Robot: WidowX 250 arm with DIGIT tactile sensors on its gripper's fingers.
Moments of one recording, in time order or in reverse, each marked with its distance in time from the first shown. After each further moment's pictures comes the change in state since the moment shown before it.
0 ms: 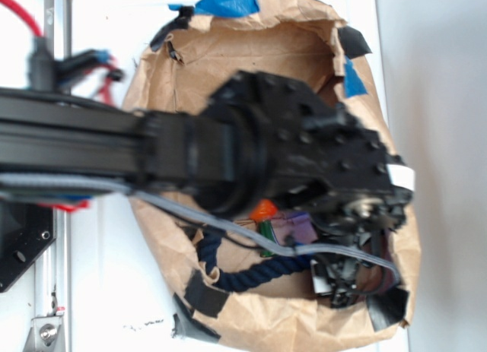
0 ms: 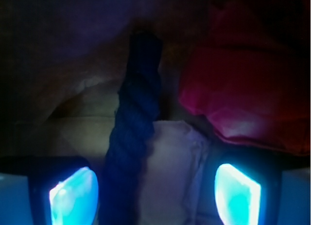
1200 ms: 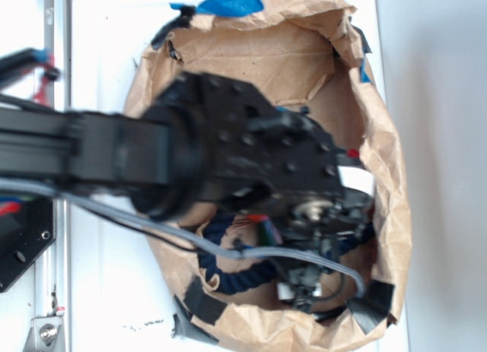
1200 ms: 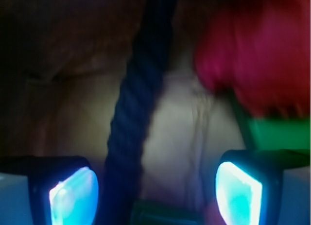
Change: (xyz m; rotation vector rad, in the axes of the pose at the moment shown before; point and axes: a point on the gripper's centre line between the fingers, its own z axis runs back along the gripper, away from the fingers) arm -0.035 -0.002 0.016 -0.033 -0.016 -0.018
